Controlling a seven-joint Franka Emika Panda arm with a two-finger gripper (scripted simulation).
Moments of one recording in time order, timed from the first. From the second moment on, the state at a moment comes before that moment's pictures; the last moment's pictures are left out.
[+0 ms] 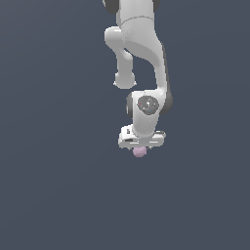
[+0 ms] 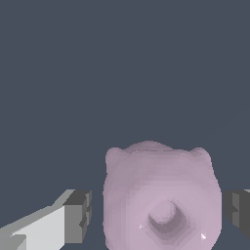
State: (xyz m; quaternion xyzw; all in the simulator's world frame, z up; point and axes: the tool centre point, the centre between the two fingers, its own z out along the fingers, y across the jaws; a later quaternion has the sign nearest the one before) arm 0.006 0.071 0.053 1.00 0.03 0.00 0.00
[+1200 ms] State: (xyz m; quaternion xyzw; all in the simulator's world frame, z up) arm 0.006 0.071 0.053 1.00 0.03 0.00 0.00
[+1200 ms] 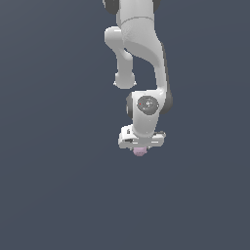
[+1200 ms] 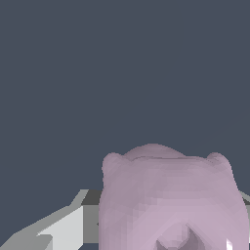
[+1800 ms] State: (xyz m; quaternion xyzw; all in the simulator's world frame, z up) arm 0.002 0.066 0.141 1.00 0.03 0.00 0.00
